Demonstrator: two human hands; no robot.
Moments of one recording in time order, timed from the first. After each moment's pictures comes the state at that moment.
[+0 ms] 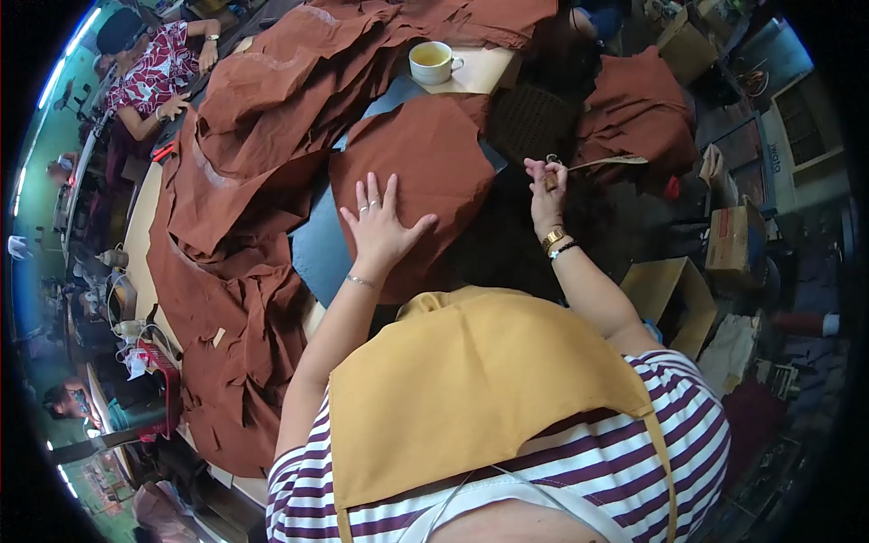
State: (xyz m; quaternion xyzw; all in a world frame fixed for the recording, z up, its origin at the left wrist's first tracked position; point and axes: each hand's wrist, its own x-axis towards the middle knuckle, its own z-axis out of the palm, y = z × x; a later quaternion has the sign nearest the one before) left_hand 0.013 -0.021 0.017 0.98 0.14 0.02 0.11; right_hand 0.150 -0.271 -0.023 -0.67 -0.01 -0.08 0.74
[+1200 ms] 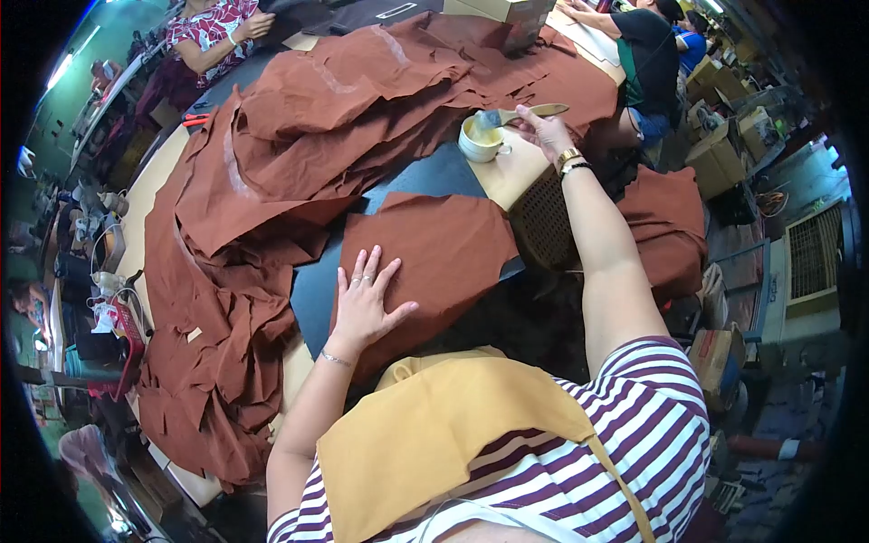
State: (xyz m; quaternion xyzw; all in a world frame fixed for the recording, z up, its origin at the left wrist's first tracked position) left_hand -0.016 0.003 0.026 0.97 0.16 0.01 0.19; right_hand 0.430 -0.136 0.072 -0.71 -0.14 0.21 0.65
